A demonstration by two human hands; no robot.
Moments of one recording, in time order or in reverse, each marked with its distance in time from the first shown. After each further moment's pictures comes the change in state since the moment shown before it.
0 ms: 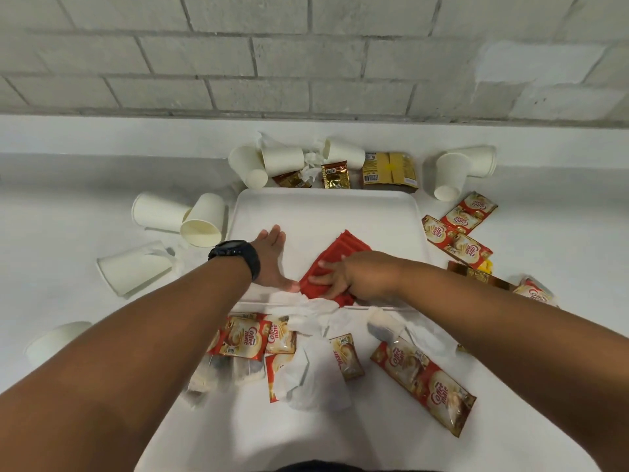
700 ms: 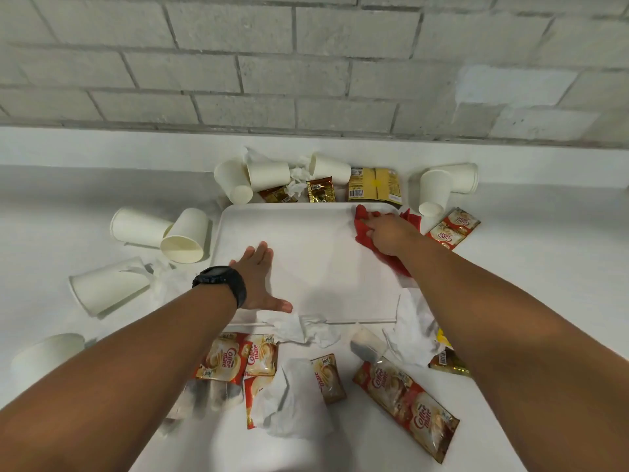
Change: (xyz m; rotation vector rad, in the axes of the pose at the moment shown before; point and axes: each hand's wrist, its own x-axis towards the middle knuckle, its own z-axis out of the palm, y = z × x) left_hand 0.009 0.006 0.012 -0.057 0.039 -0.021; right_hand -0.016 0.078 -0.057 -0.040 0.273 0.704
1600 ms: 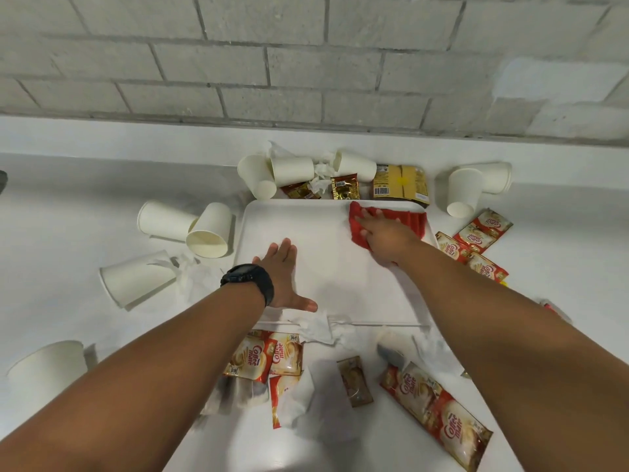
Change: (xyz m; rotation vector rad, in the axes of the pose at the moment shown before) left_hand -0.001 0.000 0.000 -0.050 0.004 -0.009; right_hand 0.032 -0.036 0.027 0.028 0.059 -0.095
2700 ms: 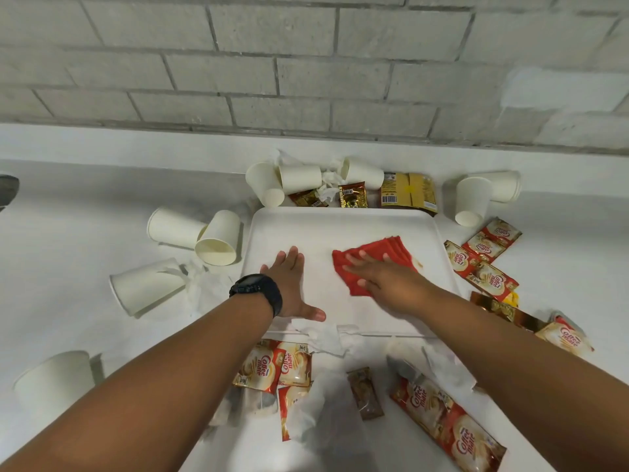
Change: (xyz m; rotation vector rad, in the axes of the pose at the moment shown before) left_hand -0.001 0.000 -0.001 -0.033 0.020 0.004; right_hand -0.065 -0.018 0.022 0.208 -0.024 -0.250
